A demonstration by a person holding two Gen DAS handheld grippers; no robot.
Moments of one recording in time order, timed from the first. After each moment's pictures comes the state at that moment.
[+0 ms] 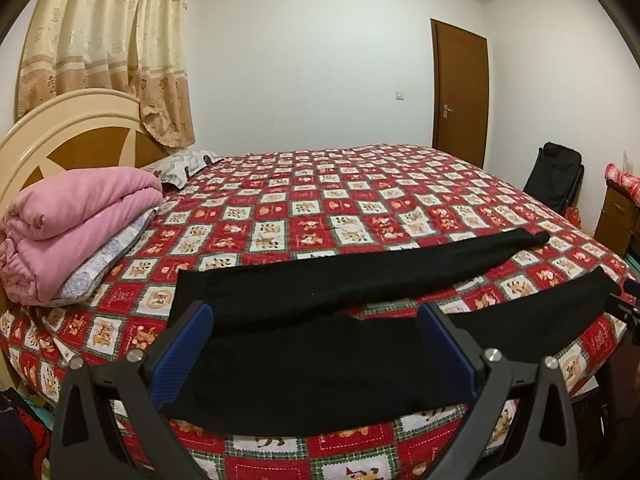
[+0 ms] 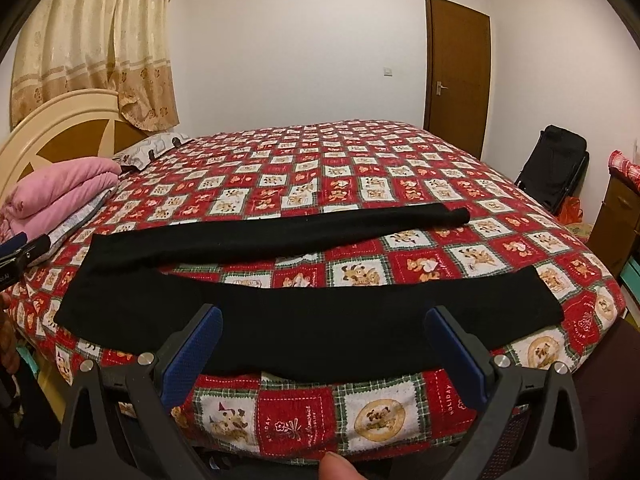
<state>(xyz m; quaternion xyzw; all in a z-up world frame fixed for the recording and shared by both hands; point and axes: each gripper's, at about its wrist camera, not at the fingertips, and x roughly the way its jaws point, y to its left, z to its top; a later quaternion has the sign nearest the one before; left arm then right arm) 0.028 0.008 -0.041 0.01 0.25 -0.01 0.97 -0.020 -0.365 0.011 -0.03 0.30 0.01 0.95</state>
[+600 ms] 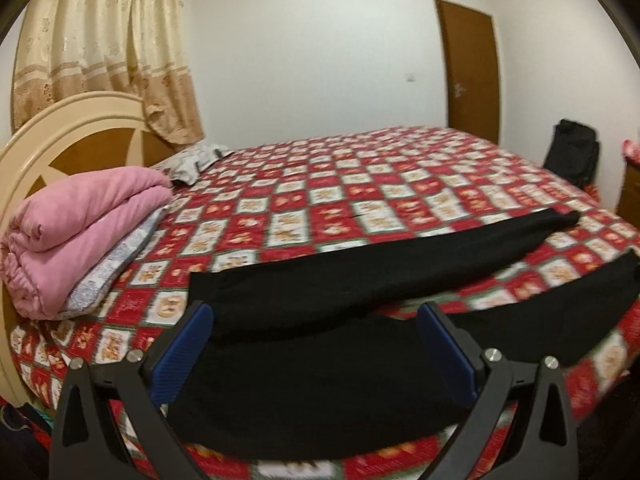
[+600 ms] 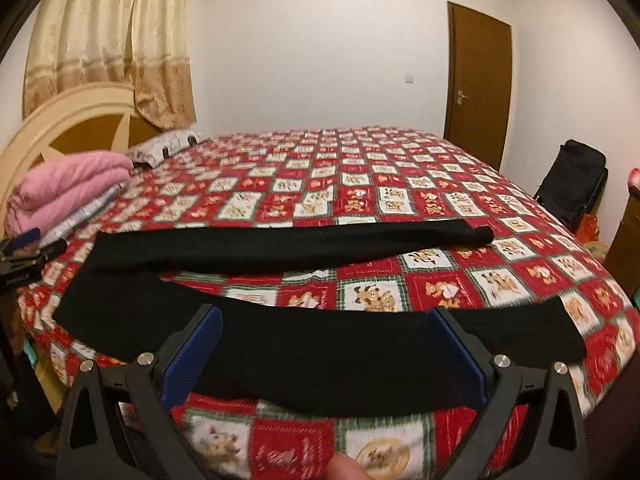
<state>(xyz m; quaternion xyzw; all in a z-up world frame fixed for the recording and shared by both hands) 0.085 0.029 -0.065 0.04 0.28 0.03 0.96 0.025 -0.364 0.001 -0.06 0.29 0.05 0.95</state>
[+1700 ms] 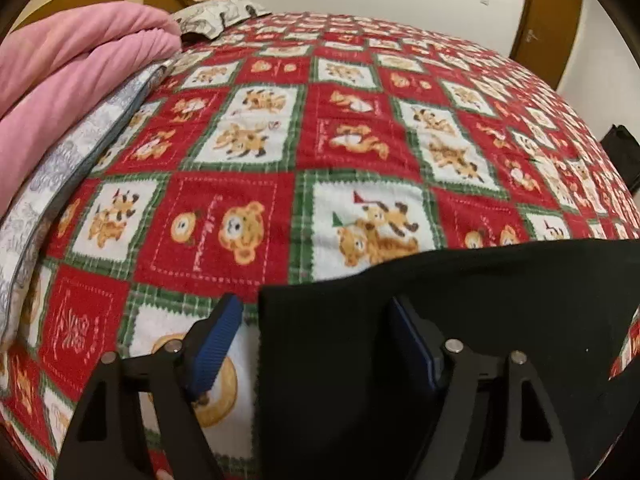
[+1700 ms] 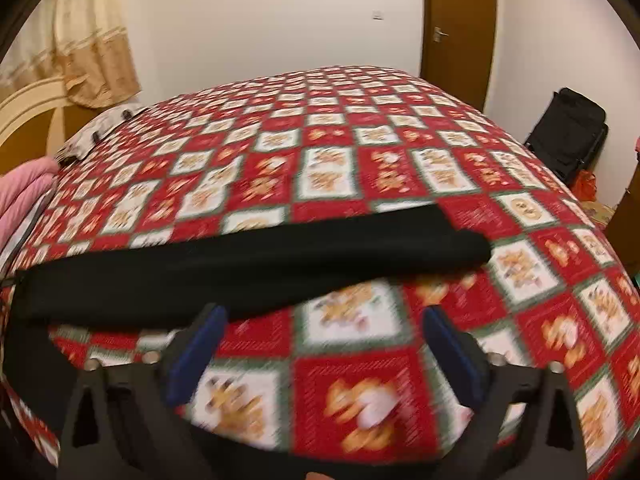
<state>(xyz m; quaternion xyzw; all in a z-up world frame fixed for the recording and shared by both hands) 0.294 0.213 -0.185 -0.04 0.49 0.04 0.87 0.235 -0.488 -0.027 -0.02 0.39 -0.01 0.92</state>
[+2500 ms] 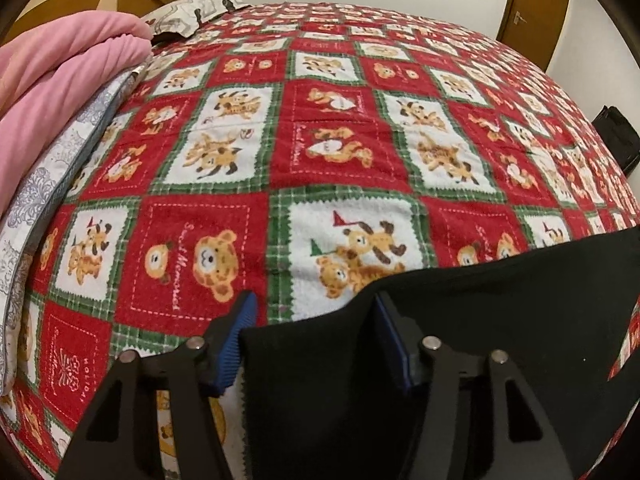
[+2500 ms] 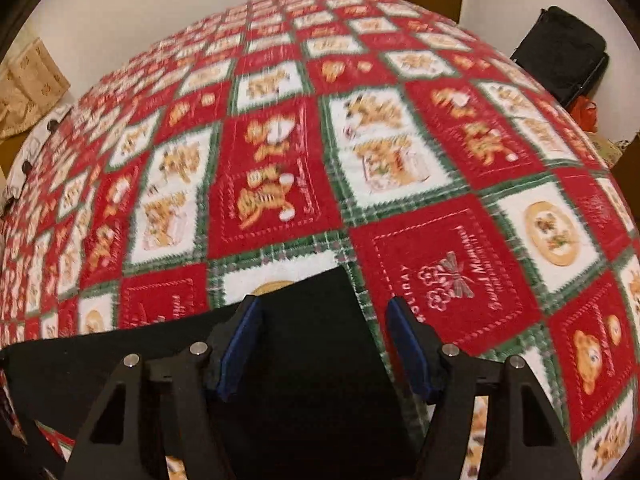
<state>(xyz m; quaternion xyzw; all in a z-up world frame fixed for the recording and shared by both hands) 0.321 0.205 -0.185 -0.03 0.51 0.03 0.86 0.417 -0.616 -0.082 0.04 0.53 -0.06 0.84</state>
